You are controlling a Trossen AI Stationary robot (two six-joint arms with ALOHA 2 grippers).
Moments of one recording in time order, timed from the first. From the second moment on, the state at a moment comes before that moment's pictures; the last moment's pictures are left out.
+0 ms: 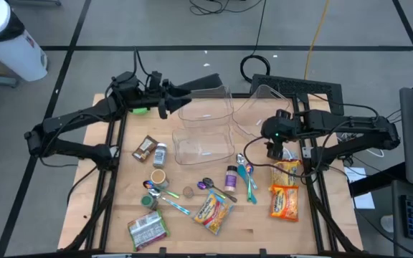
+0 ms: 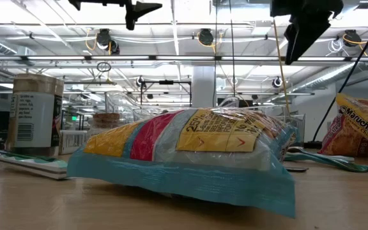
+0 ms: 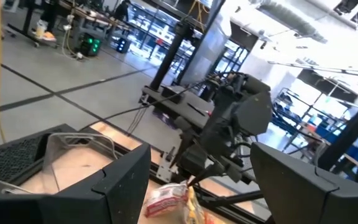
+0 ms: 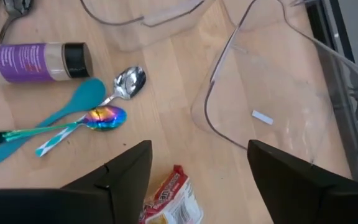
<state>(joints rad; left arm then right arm) 0.47 1.15 1.02 0.20 0.40 -0.49 -0.06 1.14 1.16 -1.17 0.24 0.14</state>
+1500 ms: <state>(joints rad) 0.47 1.15 1.02 0.13 0.33 -0.45 -0.06 1.14 0.80 -1.30 0.04 0.17</state>
